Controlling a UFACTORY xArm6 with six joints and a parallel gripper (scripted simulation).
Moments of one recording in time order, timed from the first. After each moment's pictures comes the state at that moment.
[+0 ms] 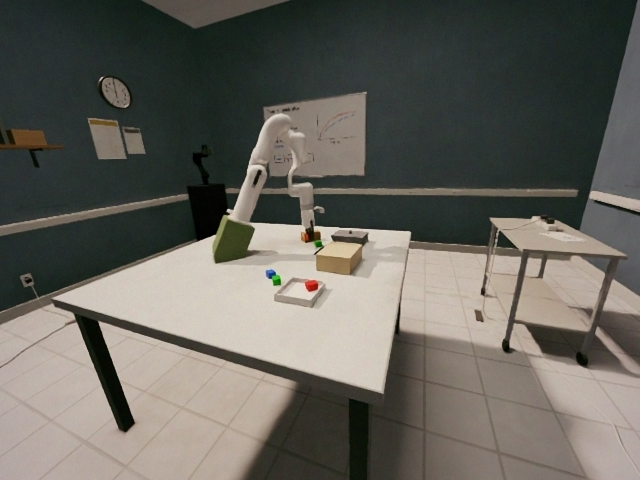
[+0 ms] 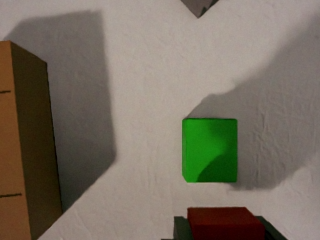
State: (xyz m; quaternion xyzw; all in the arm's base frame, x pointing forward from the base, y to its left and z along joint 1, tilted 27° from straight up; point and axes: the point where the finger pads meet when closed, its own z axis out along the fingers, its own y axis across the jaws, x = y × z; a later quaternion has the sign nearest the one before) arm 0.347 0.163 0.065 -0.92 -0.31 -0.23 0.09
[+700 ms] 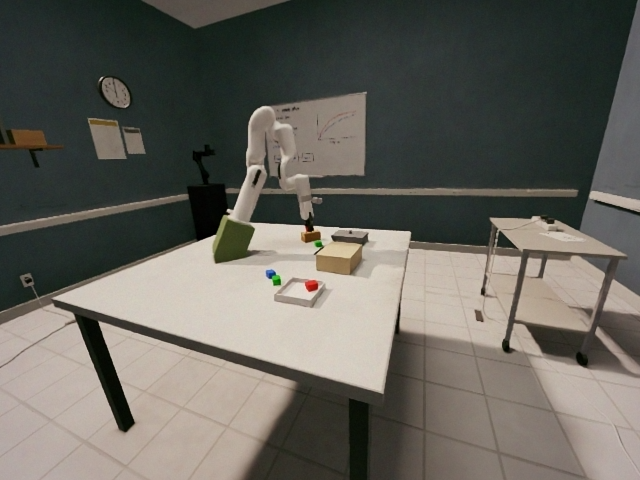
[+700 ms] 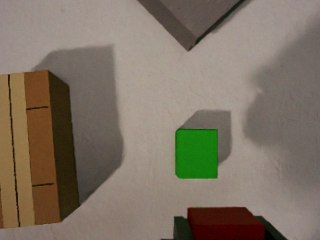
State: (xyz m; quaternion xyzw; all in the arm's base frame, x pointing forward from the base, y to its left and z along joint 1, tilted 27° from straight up) arm 0.331 0.148 0.108 -0.91 -0.30 -0.27 0.10
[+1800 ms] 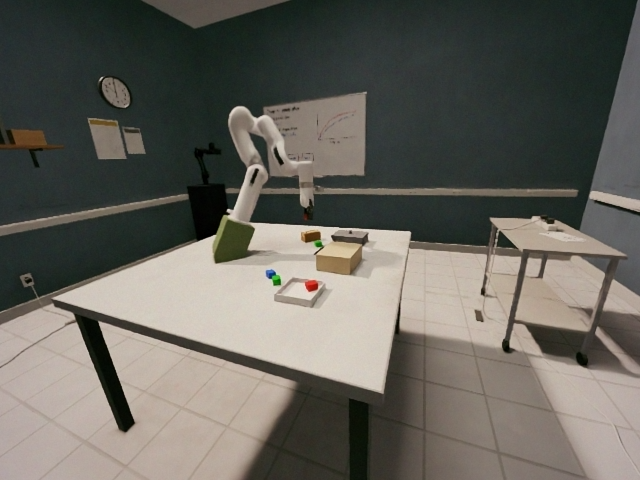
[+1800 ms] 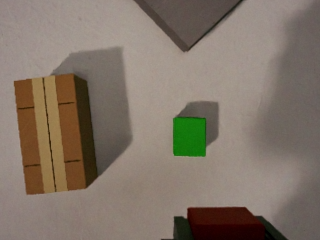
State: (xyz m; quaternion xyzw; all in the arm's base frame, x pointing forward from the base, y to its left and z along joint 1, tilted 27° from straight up) arm 0.307 0.126 0.167 -0.92 -0.31 -0.22 0.10
